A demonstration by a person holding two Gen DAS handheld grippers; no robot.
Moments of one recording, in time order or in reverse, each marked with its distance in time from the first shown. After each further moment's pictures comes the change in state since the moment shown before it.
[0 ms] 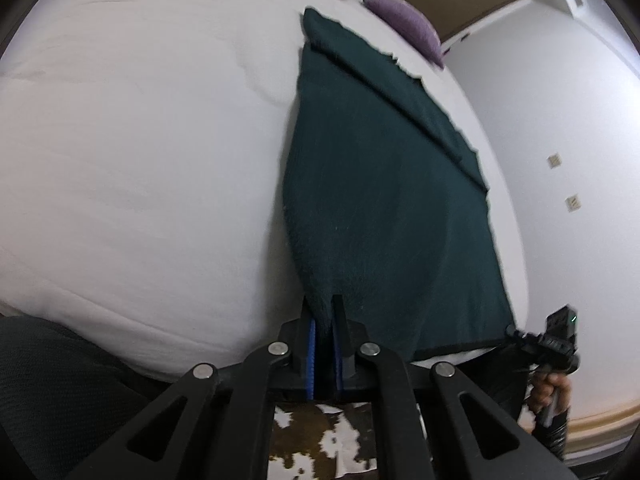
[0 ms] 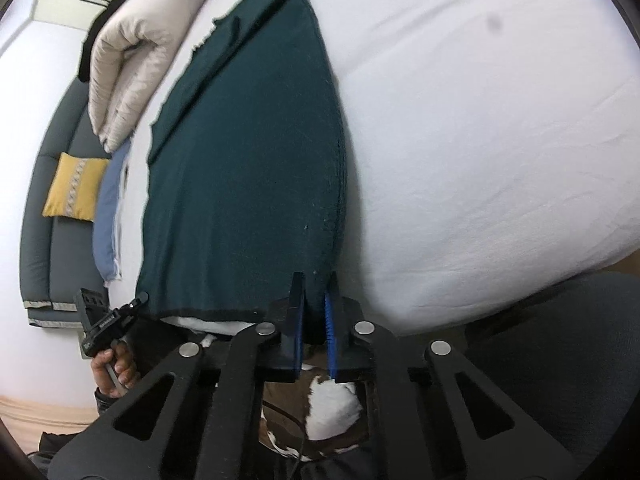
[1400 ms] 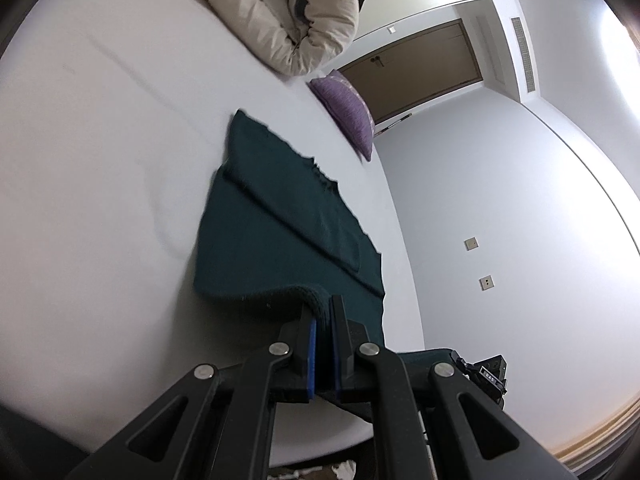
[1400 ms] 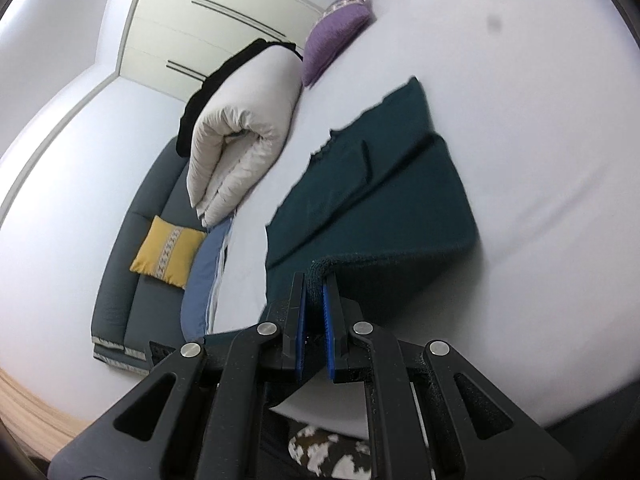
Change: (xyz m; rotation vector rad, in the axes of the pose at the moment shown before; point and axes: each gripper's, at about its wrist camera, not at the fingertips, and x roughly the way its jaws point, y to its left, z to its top) left arm -0.046 -0.031 0.095 -0.092 -0.232 -0.318; right arm -0.073 0.089 0.105 -0.035 -0.302 0.336
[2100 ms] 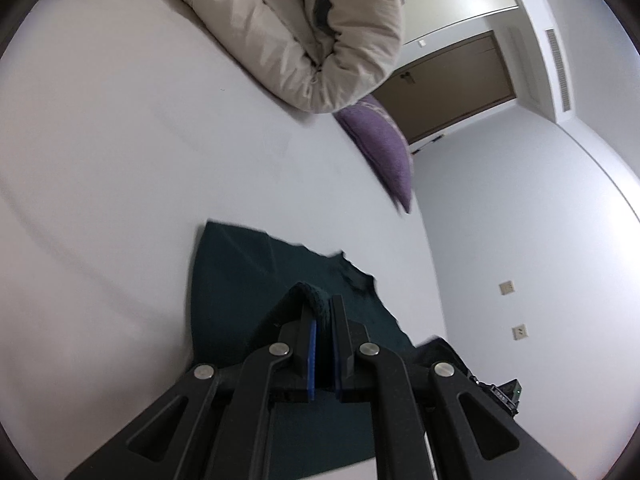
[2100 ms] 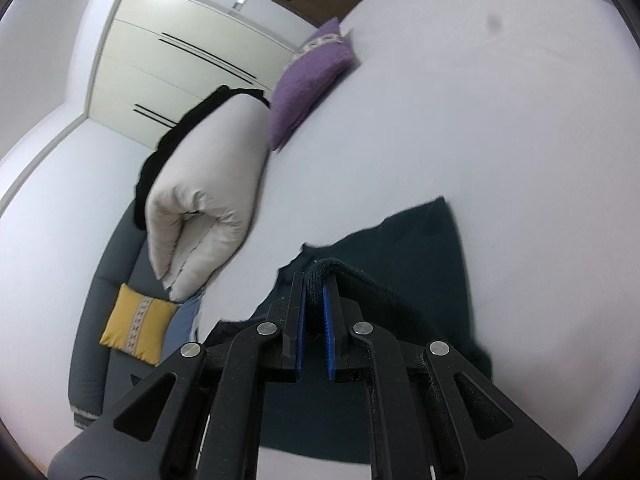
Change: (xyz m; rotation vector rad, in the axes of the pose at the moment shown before) left arm 0.167 0.013 0.186 -0.040 -0.046 0.116; right arm 0.172 -0.020 0.222 0.058 -0.141 -0.113
